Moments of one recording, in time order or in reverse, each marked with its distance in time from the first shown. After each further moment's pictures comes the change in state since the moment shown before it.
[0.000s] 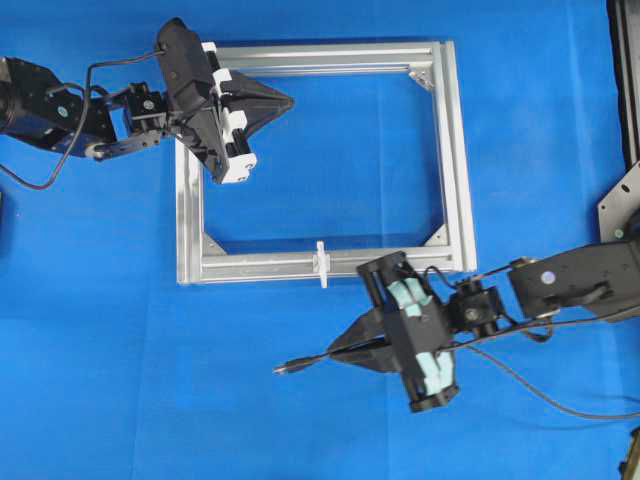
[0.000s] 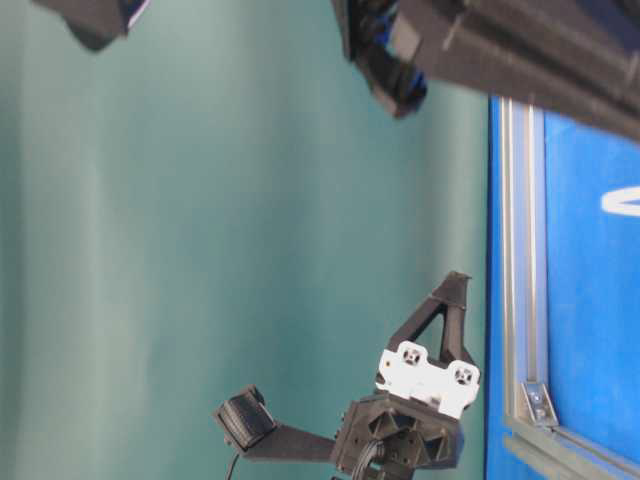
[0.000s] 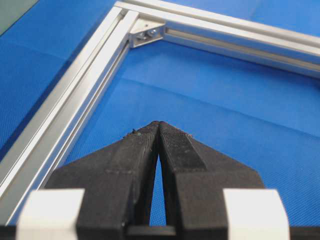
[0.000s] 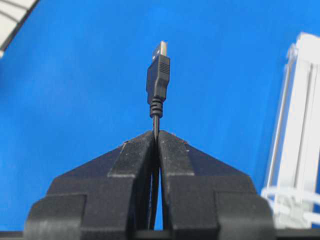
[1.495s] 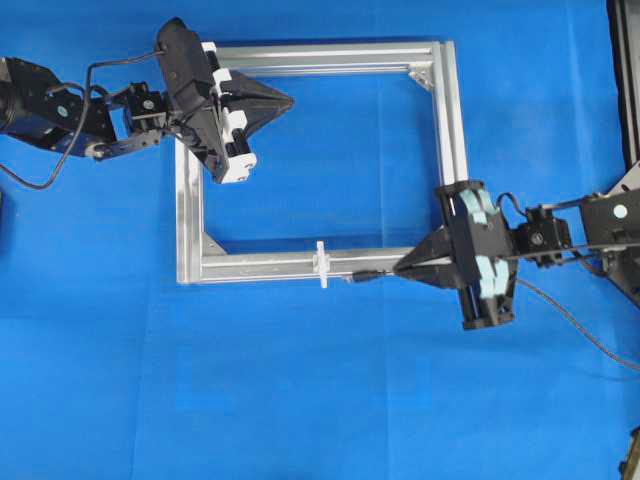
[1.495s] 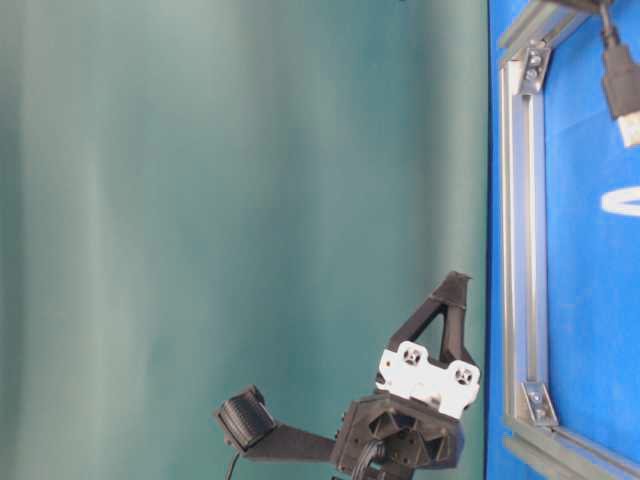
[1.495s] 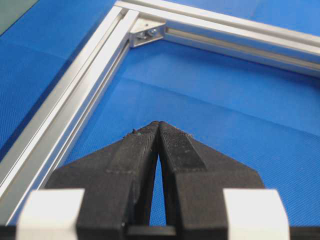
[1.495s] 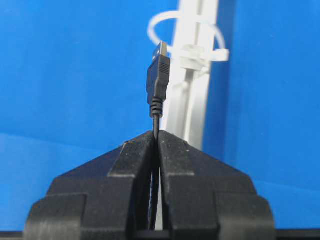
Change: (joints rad) left arm 0.000 0.000 0.000 0.000 0.002 0.002; right arm -0.183 -0.210 0.258 0.000 0.055 0.006
